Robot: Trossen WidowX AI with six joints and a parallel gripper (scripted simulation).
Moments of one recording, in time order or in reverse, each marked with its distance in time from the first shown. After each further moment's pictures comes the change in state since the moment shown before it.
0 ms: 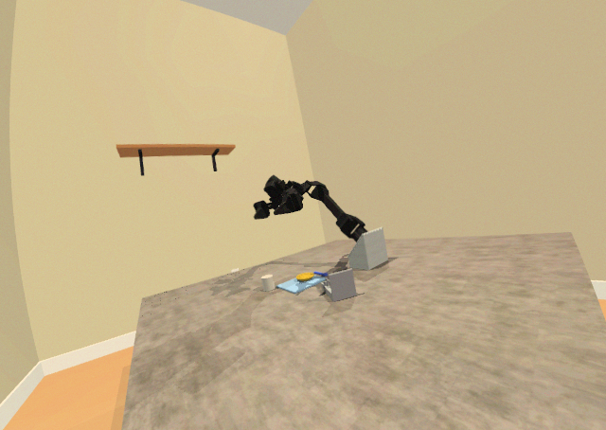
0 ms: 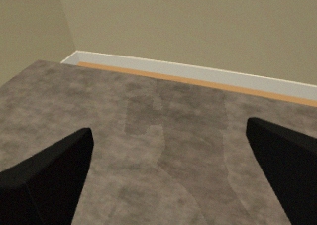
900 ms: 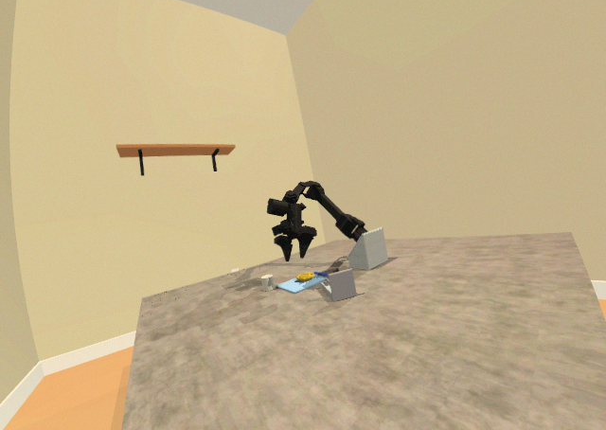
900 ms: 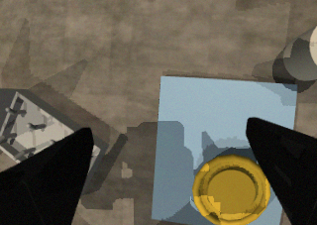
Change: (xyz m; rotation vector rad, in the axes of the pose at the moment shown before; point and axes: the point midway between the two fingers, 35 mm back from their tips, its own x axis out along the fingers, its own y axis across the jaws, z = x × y) arm -0.028 0.011 -0.169 0.317 0.836 -0.100
